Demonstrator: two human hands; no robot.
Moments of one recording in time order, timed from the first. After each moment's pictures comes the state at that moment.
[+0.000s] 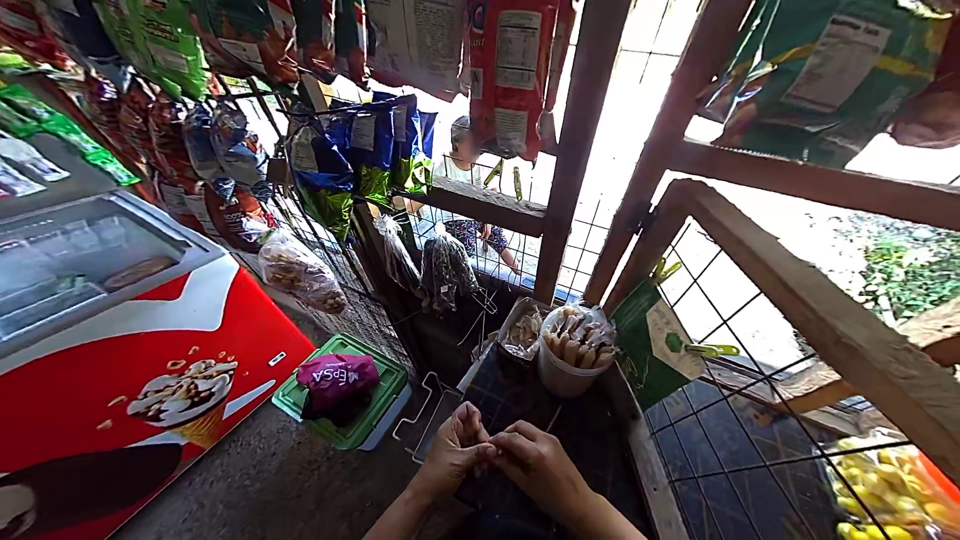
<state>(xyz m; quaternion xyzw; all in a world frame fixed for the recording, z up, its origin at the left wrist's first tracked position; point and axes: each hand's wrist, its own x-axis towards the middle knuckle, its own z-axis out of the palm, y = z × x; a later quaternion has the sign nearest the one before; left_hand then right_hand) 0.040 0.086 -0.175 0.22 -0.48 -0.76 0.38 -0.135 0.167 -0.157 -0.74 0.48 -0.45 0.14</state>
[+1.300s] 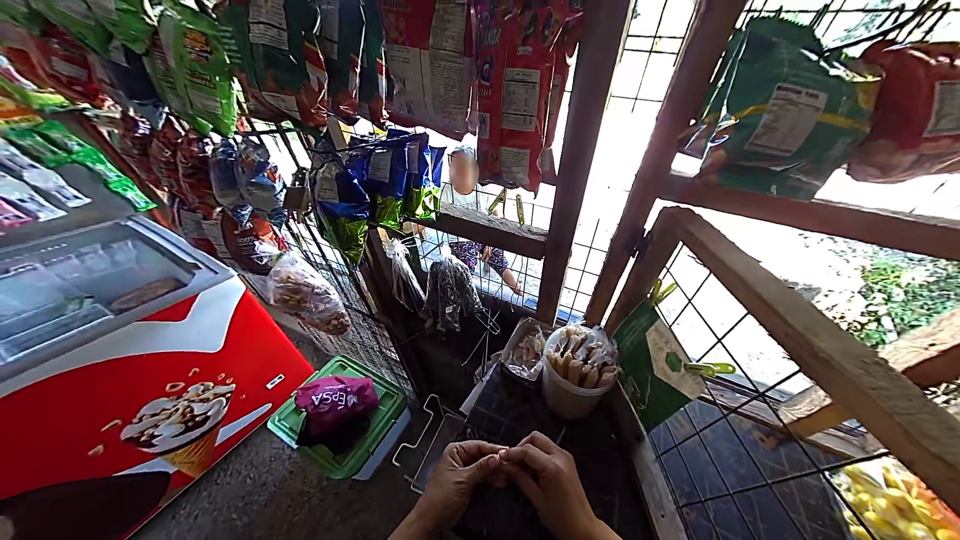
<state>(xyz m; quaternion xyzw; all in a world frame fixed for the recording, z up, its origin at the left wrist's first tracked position) 0.040 0.088 -0.168 0.23 -0.48 -0.77 0.35 -0.135 0.163 -0.157 -0.67 0.50 -0.53 0.12</state>
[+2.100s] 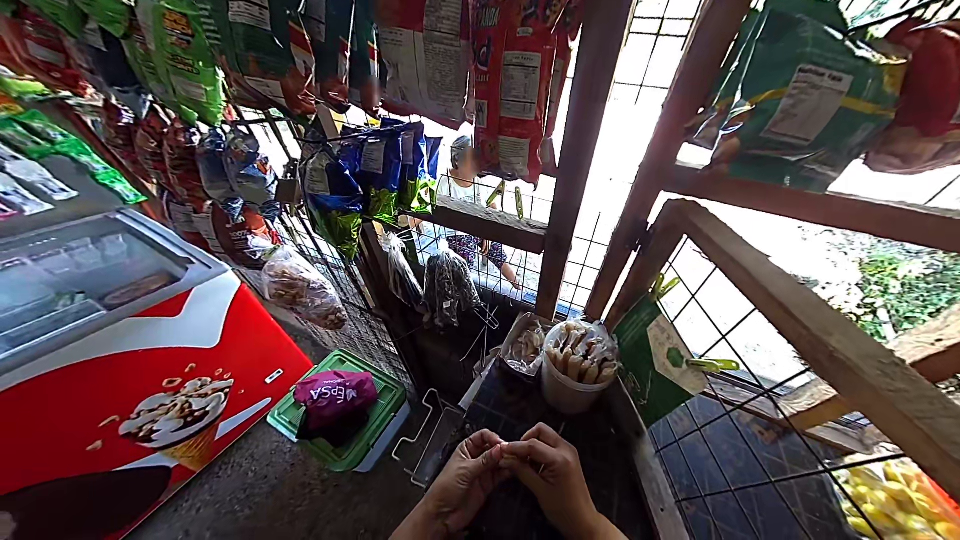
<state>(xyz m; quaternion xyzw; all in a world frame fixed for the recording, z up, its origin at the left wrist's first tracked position) 0.029 0.091 -0.166 0.17 -0.29 -0.89 0.32 -0.136 0.163 -0.159 -0.63 0.49 -0.58 0.15</state>
